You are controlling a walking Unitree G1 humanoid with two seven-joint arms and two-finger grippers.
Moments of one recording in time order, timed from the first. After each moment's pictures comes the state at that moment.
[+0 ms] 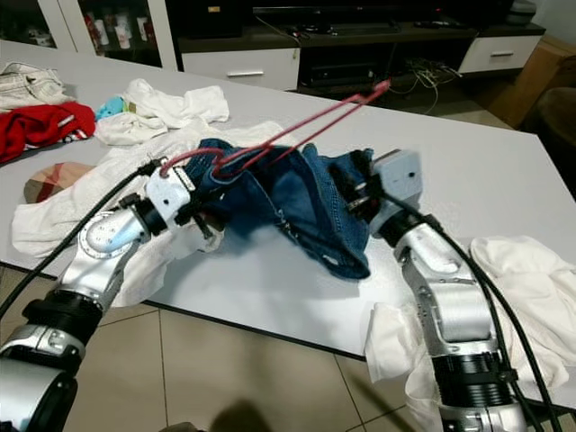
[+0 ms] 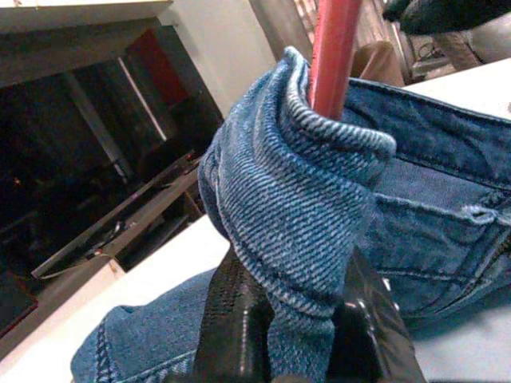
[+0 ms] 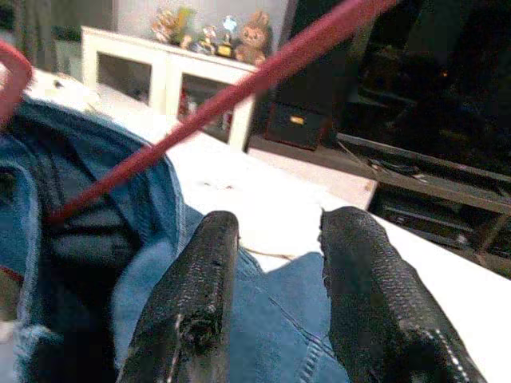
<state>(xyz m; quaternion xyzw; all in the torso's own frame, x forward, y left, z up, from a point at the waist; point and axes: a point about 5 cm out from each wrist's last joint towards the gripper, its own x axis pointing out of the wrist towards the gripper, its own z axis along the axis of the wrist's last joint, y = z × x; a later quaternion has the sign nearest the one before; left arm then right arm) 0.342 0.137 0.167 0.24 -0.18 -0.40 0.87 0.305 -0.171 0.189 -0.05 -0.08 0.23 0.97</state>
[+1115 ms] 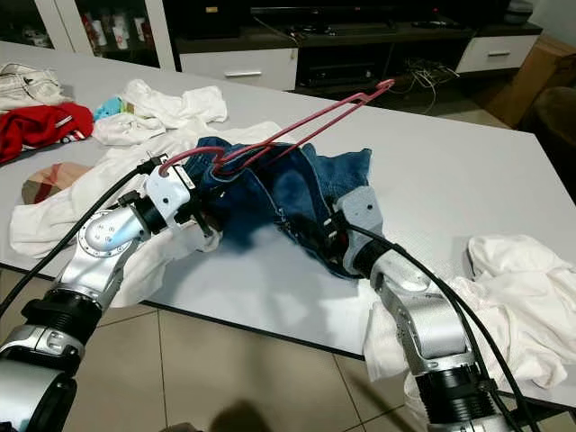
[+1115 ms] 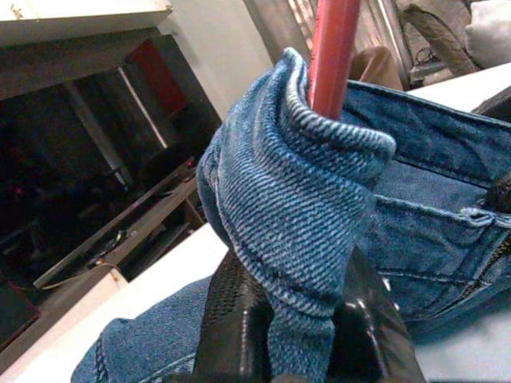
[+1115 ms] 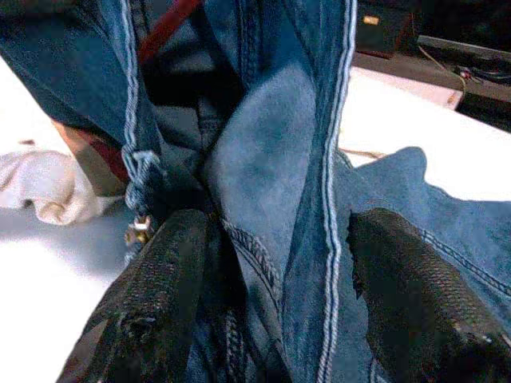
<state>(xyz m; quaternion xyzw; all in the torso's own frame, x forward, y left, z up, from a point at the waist) 0.341 0.135 0.171 0.24 -0.18 -0.40 0.87 0.298 -0.148 0.137 -0.06 0.05 0.28 0.96</state>
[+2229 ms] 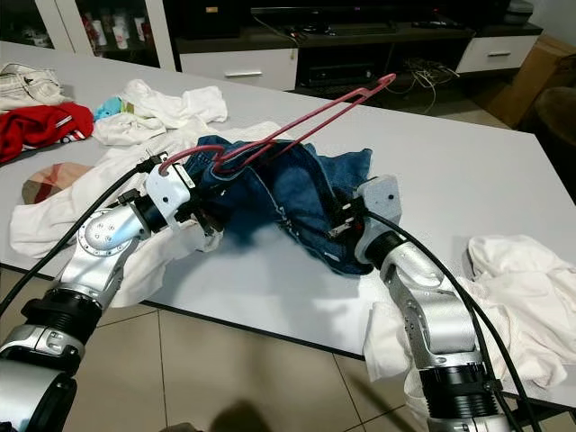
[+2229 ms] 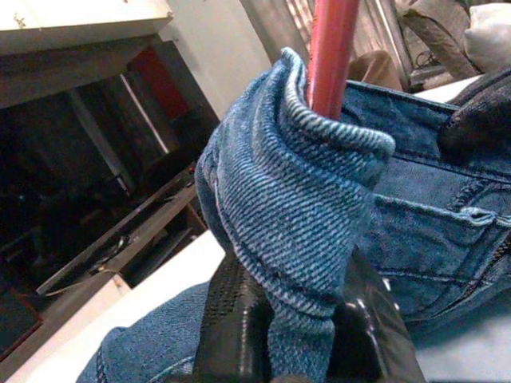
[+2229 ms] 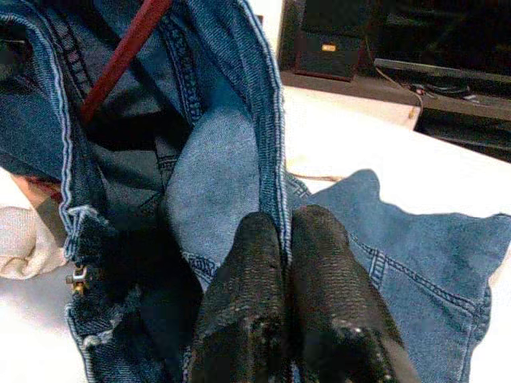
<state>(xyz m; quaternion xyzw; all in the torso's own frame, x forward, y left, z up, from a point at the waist) 0.341 0.134 0.175 0.24 -0.19 -0.40 0.86 0.302 -0.161 0.151 -0.02 0.02 0.25 0.97</state>
